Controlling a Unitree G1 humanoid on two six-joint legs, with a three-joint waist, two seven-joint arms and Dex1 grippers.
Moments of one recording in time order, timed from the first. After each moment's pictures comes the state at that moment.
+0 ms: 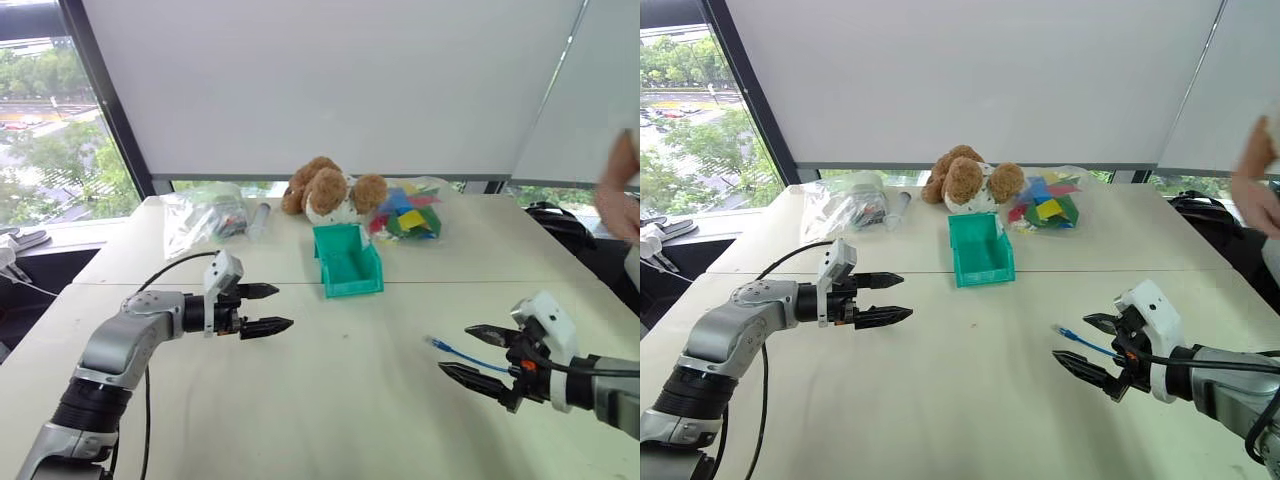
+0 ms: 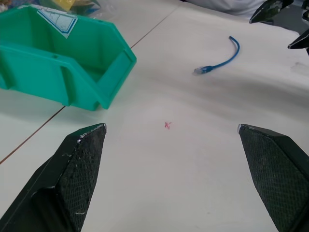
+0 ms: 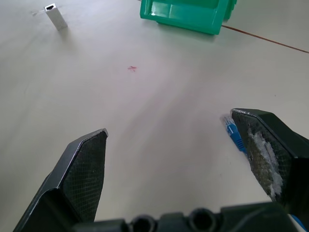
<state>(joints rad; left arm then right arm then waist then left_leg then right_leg) -0.55 0.66 -0.02 0.00 -0.51 0.56 -1.11 0.09 -0.94 -0.49 -0.69 0.75 0.94 0.68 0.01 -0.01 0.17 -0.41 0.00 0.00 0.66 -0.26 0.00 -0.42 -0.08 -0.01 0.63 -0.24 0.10</state>
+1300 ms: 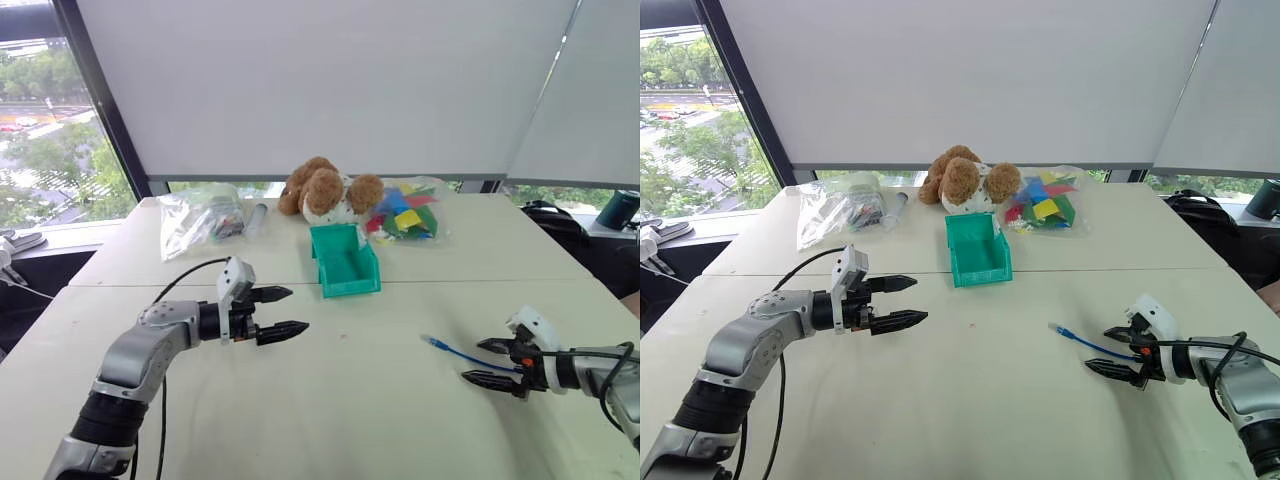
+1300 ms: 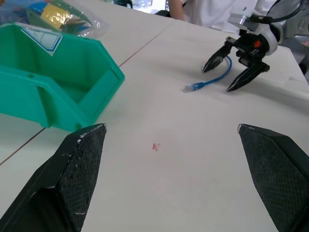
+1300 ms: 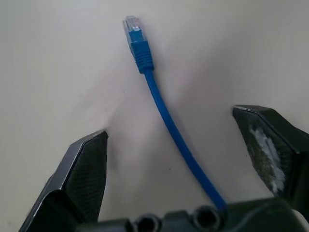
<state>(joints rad) -0.50 0.57 -0.02 -0.08 -0.50 0.53 -1.04 -0.28 -0.94 -0.04 0.36 0.26 0.25 1.13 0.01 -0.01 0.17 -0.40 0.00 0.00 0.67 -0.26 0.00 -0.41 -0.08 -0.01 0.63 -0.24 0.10</state>
